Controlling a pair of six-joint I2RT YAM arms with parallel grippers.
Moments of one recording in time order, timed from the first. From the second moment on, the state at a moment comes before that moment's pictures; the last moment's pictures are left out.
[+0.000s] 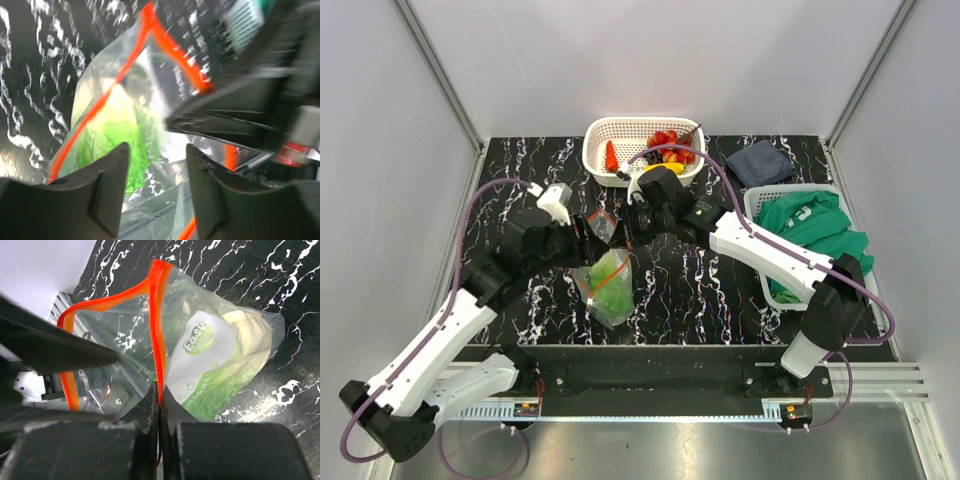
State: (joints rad) left arm -0.61 0.91 0.96 -0.60 0.04 -0.58; right arm 0.86 1.66 1.50 -0.47 -0.30 0.52
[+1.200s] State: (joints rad) left arm -0.51 1.00 1.07 -0.85 -0.07 -0.39; right arm 0.86 1.65 1.49 -0.47 -0.34 0.45
